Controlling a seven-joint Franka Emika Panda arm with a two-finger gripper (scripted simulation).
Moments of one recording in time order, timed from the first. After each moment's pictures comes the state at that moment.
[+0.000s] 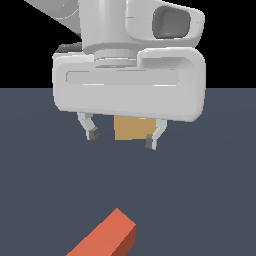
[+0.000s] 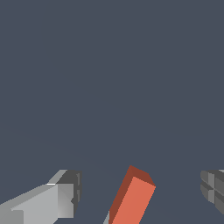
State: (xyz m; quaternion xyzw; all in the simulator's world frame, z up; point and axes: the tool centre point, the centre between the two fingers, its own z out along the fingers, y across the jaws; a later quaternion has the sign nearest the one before) arm -0.012 -0.119 0.124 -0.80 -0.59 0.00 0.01
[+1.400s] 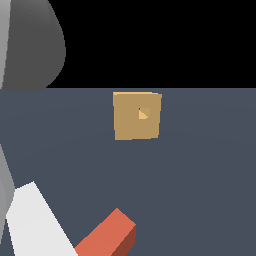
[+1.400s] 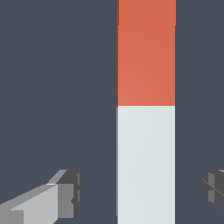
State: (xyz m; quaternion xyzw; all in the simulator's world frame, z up) arm -0.093 -0.275 0.034 -0.91 -0.41 0.00 0.00
